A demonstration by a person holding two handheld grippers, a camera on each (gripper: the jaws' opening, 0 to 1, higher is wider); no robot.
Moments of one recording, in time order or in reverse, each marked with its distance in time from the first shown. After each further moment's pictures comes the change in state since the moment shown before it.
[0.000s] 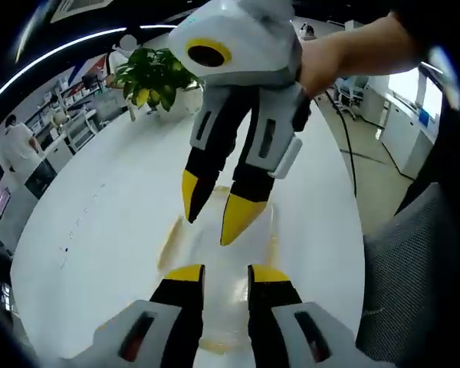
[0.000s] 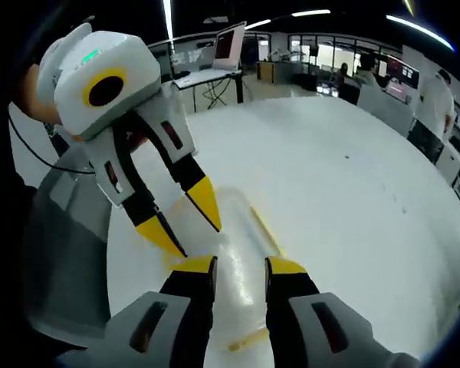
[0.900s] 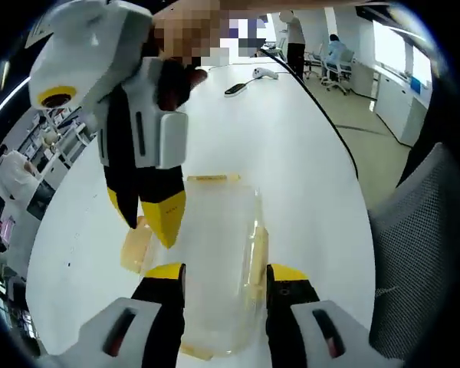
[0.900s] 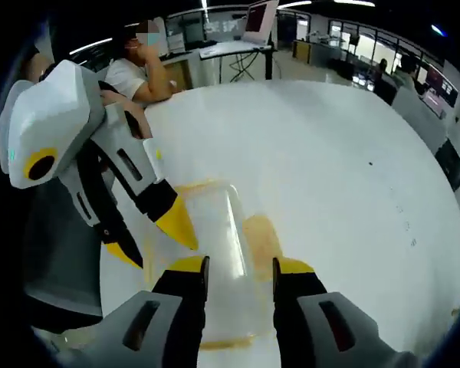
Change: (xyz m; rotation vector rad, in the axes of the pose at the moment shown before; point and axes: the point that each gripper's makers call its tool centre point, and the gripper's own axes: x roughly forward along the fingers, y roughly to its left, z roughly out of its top) left arm 0.015 -0.020 -0.010 0.197 0.044 0.043; right arm 0.018 -0.027 0.014 -0.144 0.190 0.138
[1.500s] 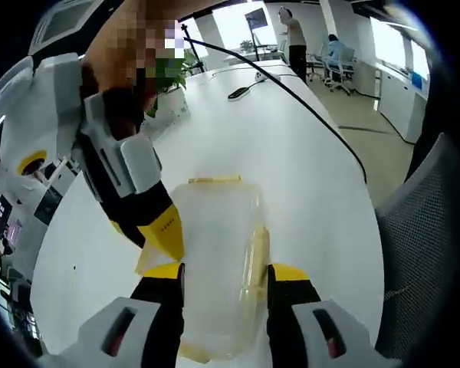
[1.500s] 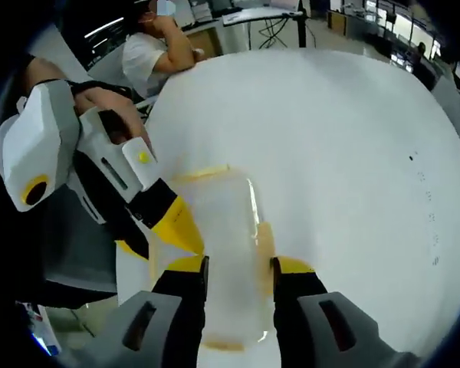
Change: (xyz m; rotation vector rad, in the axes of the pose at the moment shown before) left arm 0.003 0.004 -0.001 -0.029 -0.032 0.049; right arm 0.021 0.010 -0.009 -0.047 0.235 0.200
